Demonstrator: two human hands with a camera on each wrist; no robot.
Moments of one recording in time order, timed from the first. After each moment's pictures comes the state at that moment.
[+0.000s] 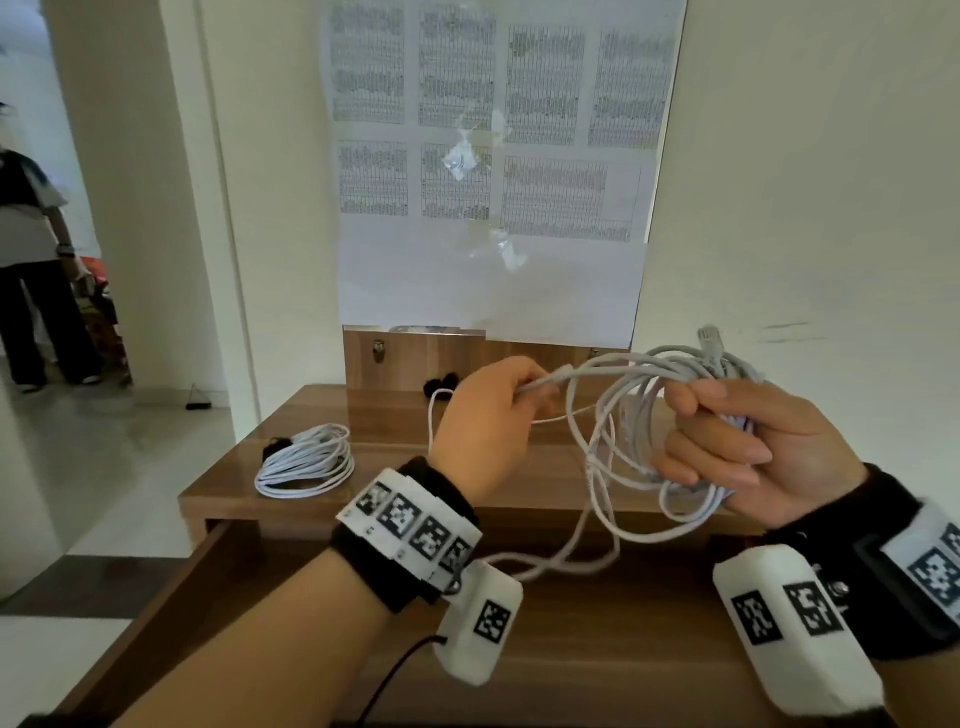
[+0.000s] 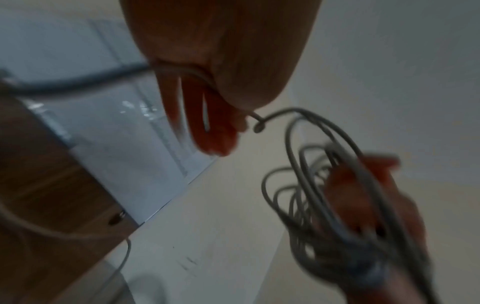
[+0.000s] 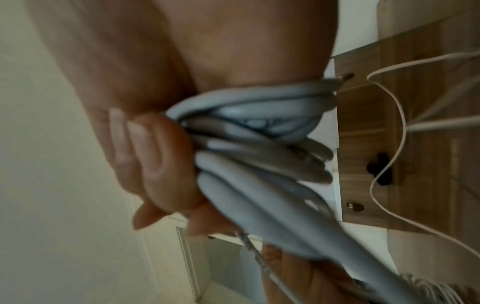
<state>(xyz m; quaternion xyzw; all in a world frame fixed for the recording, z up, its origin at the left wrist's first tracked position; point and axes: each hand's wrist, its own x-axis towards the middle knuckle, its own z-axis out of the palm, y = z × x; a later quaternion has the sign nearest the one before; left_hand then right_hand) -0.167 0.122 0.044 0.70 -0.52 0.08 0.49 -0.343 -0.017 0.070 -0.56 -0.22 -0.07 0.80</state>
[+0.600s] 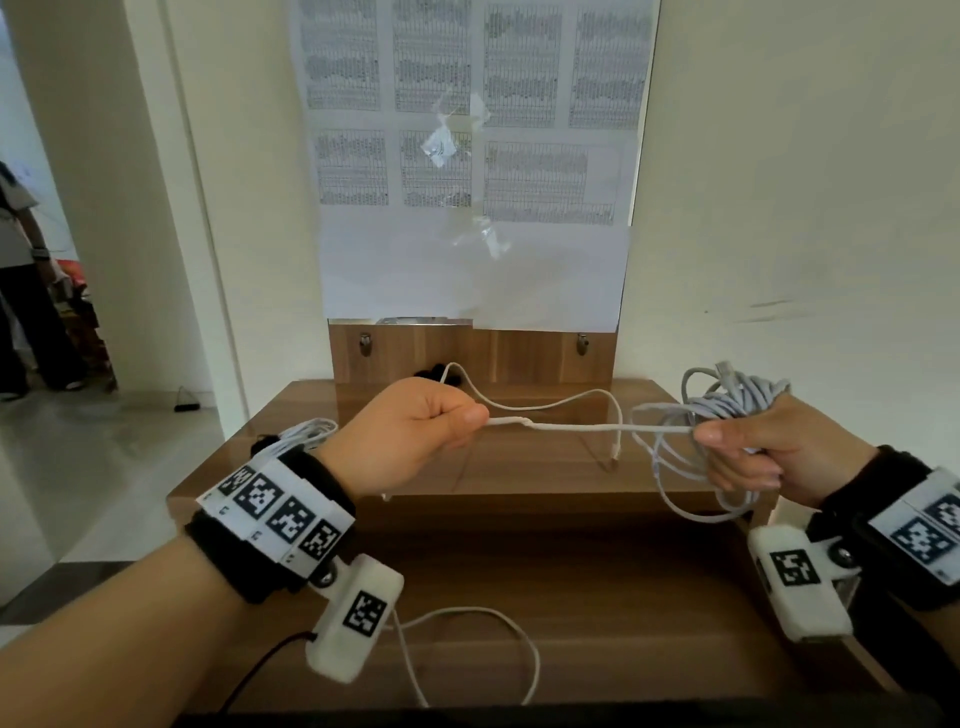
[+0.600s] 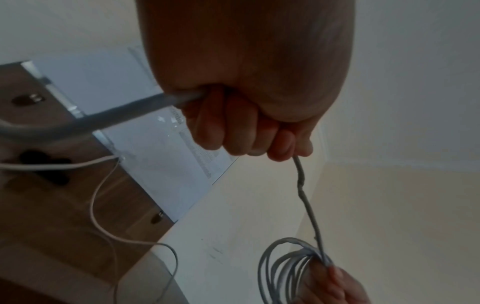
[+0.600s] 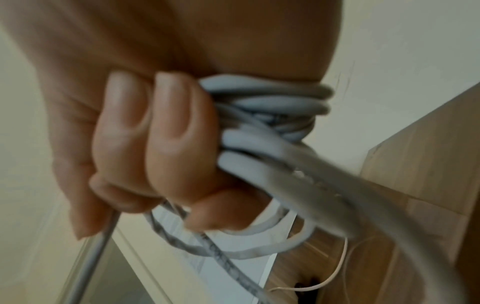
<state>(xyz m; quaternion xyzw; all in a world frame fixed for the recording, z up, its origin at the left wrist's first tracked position) -0.126 0.179 0.042 0.64 -0.65 -0.07 0.41 -0.376 -0.082 0.035 -0.80 0.02 -0.17 0.58</state>
